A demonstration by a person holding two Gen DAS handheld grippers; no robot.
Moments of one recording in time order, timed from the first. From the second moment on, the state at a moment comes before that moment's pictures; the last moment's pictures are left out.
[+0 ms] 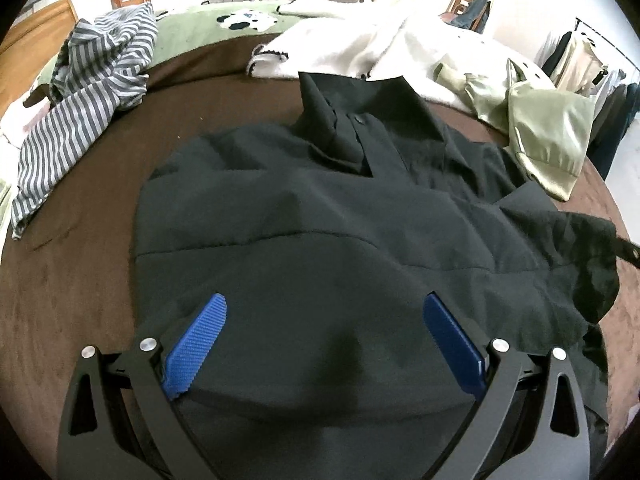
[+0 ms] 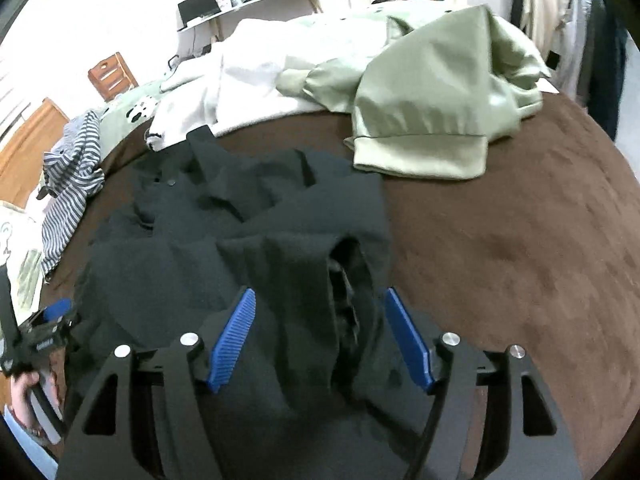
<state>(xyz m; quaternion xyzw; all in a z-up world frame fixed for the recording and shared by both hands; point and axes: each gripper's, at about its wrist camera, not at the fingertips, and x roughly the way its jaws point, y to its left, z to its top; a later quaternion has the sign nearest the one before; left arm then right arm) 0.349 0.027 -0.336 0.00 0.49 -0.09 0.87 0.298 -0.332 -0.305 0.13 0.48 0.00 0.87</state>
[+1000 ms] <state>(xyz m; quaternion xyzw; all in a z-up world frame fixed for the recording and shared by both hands) 0.345 0.037 -0.391 0.00 0.52 -0.06 0.85 0.314 -0.355 -0.364 0.12 0.49 -0.04 0.86</state>
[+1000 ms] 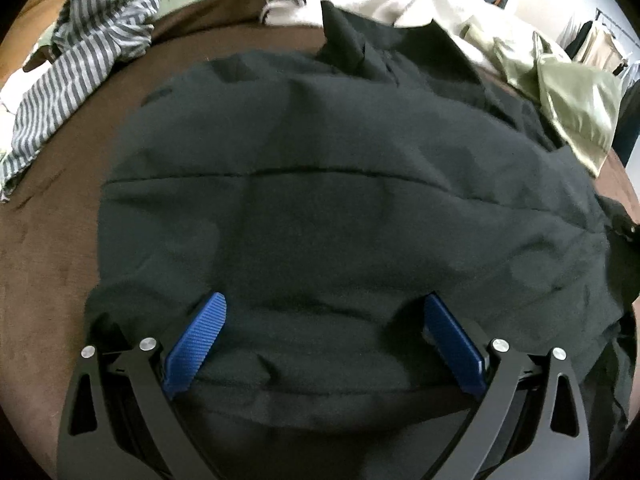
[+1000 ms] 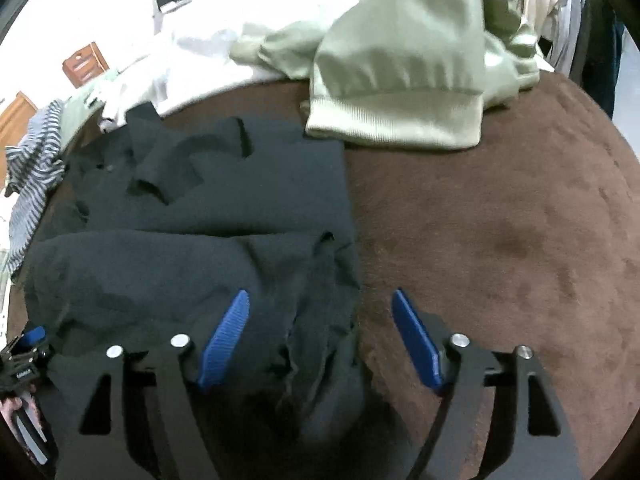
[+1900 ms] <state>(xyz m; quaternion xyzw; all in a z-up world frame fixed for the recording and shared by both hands) 0.118 0.061 -0.271 -0.03 0.48 0.01 0.88 0.102 -0.350 -0.262 0.09 0.50 0.02 0.86</state>
